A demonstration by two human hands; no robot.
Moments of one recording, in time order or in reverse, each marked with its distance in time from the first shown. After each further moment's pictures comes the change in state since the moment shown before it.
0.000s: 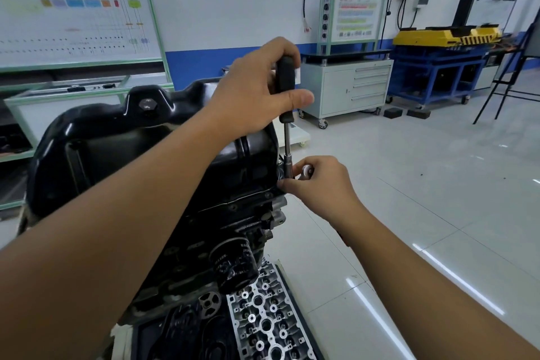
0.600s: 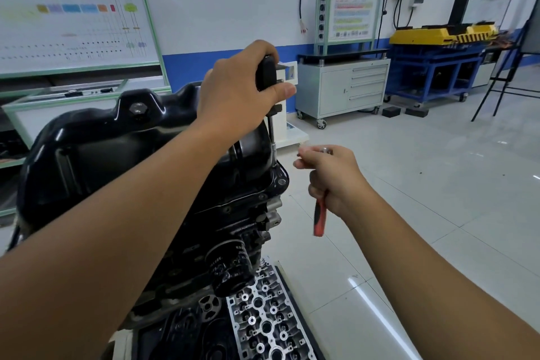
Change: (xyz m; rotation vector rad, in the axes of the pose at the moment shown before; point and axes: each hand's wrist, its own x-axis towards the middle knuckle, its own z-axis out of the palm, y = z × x) left_hand 0.002 0.004 0.006 0.341 0.196 -0.127; right_hand 0.021 -0.002 -0.017 0.720 0.010 0.330
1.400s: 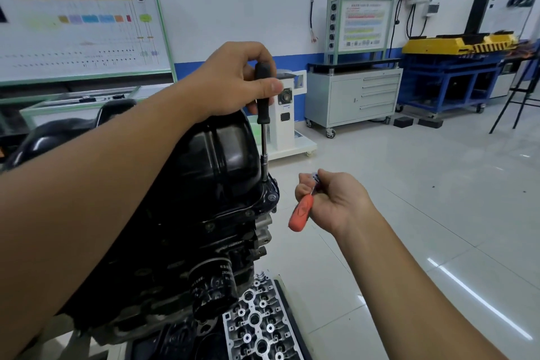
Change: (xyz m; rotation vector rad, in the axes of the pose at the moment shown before) left_hand 0.046 -0.005 -0.010 -0.222 -0.350 -0.044; right_hand 0.012 -0.003 -0.009 0.871 -0.023 0.480
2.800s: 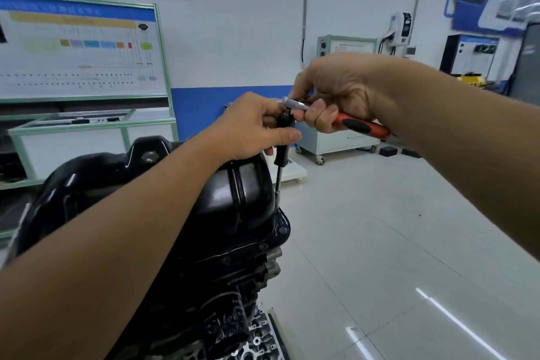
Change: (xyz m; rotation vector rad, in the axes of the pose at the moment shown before) left_hand -0.003 -0.013 0.002 -0.210 -0.055 0.140; right_hand -0.076 -0.067 0.203 -1.479 -0.061 0.004
